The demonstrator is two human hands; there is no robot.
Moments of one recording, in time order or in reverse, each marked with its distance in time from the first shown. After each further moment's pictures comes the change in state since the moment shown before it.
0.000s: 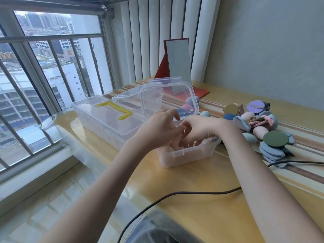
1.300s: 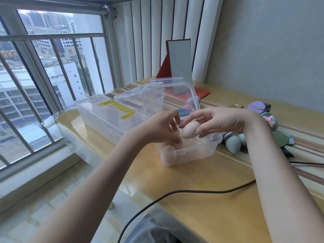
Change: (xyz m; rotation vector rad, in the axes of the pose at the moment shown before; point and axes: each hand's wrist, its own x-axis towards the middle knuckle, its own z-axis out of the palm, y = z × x) left_hand 0.005 -0.001 -0.012 -0.037 -0.248 -0.003; right_hand -0.028 0.023 -0.032 0.384 -0.165 -0.188
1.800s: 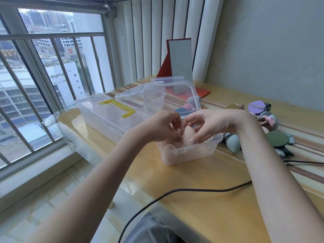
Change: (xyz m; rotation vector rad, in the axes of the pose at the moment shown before) left_hand 0.001 -0.002 -0.001 0.084 0.017 0.057; right_hand 0.005 -0.013 0.014 -0.169 -0.023 0.056
